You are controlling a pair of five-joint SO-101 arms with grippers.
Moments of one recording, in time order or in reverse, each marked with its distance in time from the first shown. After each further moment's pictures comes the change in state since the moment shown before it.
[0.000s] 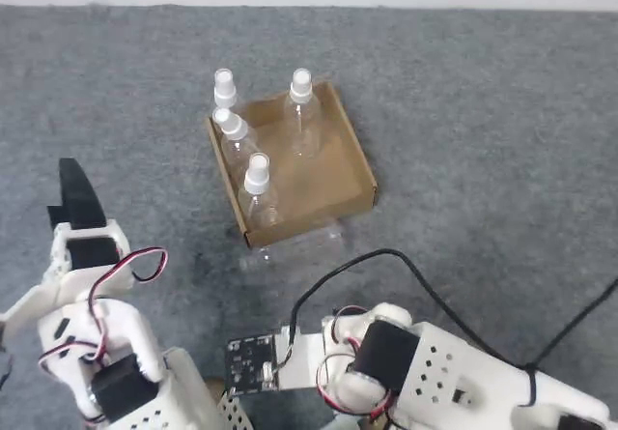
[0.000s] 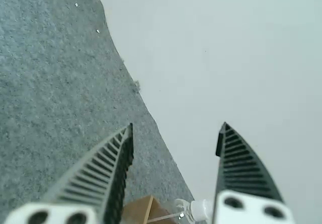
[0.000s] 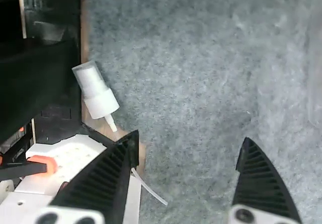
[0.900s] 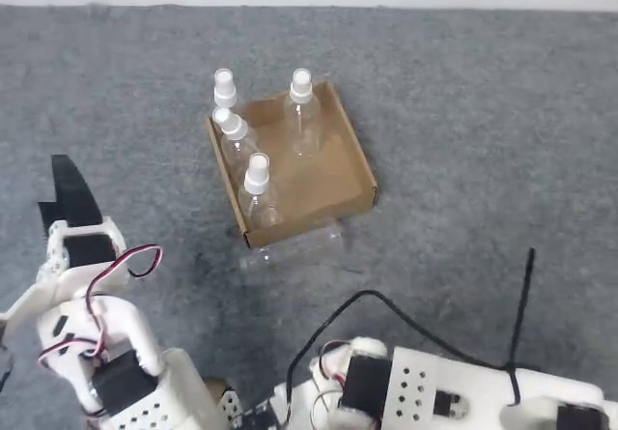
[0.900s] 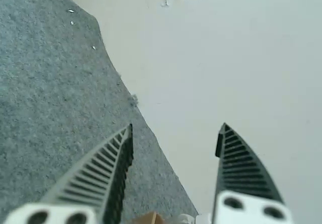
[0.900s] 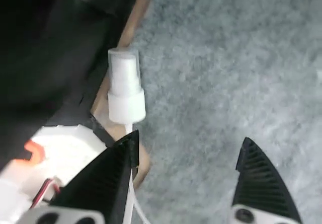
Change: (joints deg) left arm -1.3 0.0 3.9 -6.9 -2.1; right arm -11.0 0.0 15.6 -11.2 9.5
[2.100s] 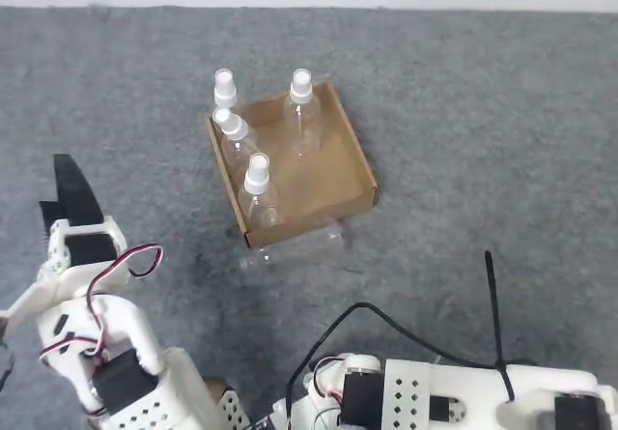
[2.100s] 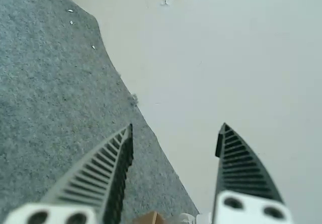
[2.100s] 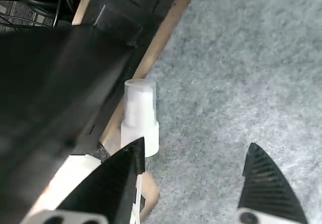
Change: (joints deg) left arm 0.2 0.0 0.0 0.0 -0.4; right arm -6.3 0.0 4.4 -5.8 -2.6
